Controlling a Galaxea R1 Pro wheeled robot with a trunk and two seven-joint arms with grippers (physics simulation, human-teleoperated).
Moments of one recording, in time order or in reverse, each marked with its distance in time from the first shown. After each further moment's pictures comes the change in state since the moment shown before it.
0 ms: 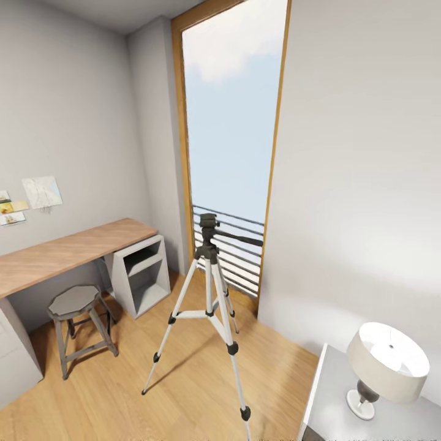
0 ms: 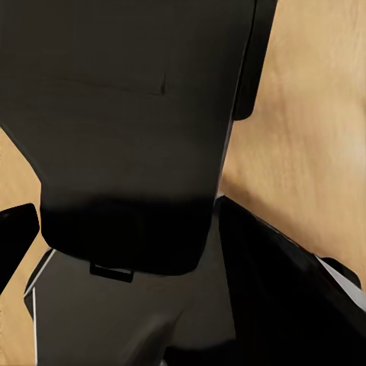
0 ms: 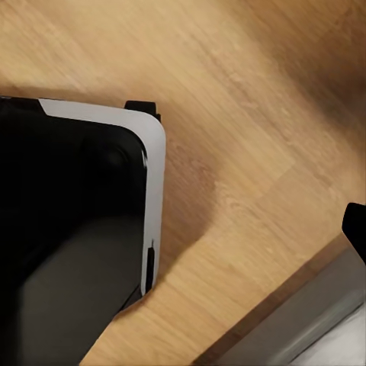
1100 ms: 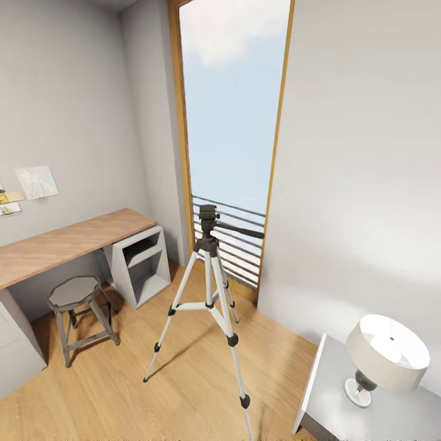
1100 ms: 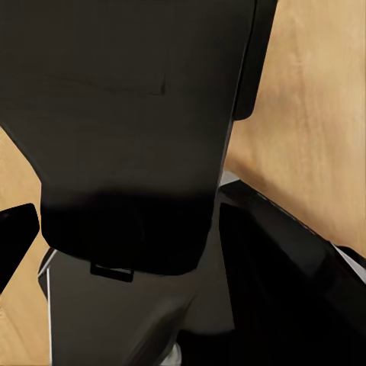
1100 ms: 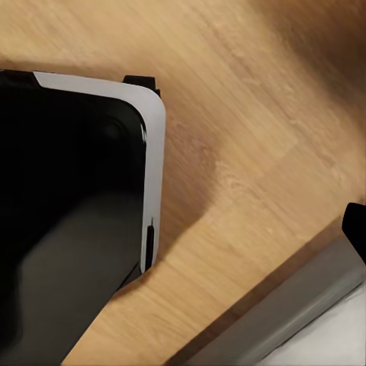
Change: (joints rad) left arm 0.001 0.003 0.001 -0.001 0.005 -0.002 0.001; right arm 0.001 0.000 0.001 0.000 0.001 -0.002 -0.003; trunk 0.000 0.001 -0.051
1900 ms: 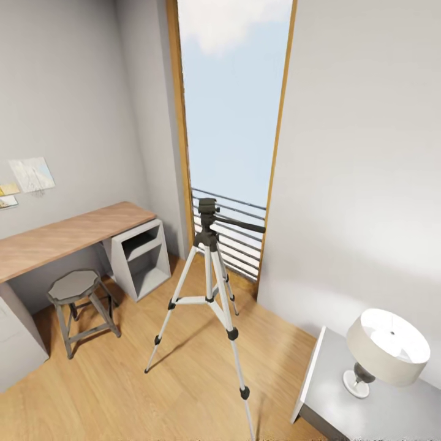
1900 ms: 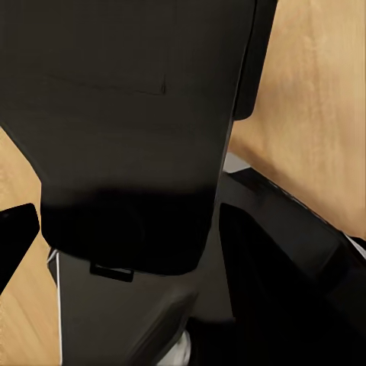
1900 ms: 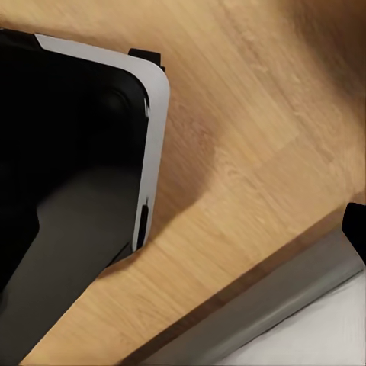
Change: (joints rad) left arm 0.000 0.000 0.000 0.000 0.002 -0.002 0.000; right arm 0.000 0.005 0.000 0.000 0.086 -0.009 -0.005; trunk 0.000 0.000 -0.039
